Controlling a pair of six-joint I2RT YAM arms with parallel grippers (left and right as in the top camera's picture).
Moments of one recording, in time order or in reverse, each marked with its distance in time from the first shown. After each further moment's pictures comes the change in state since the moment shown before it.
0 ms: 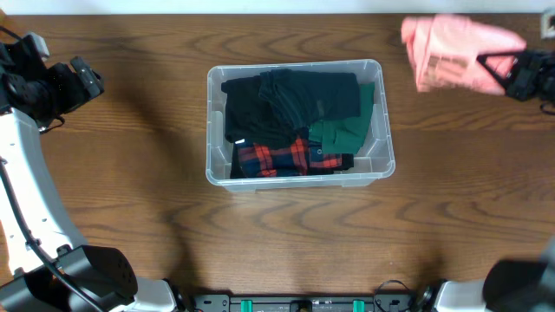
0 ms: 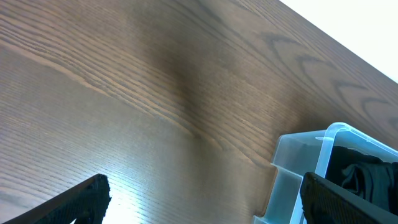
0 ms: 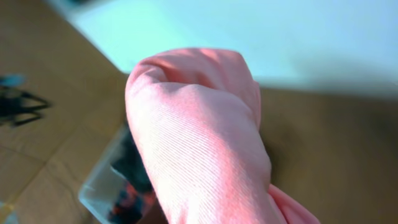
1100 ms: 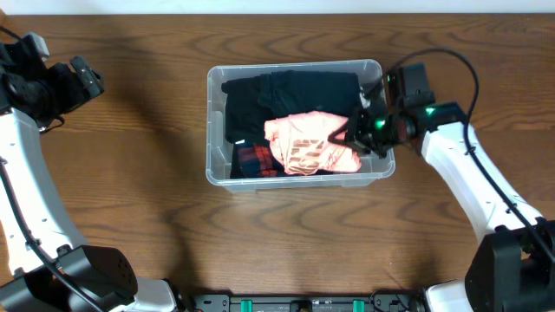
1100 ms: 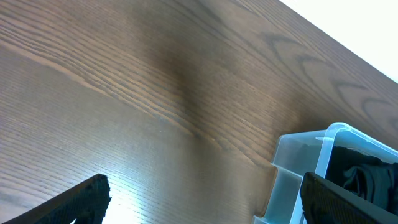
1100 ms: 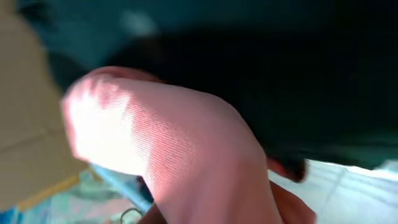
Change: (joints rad) left arm 0.000 0.000 0.000 0.000 0.000 0.000; right arm 0.676 0.079 -0.563 0.238 0.447 0.825
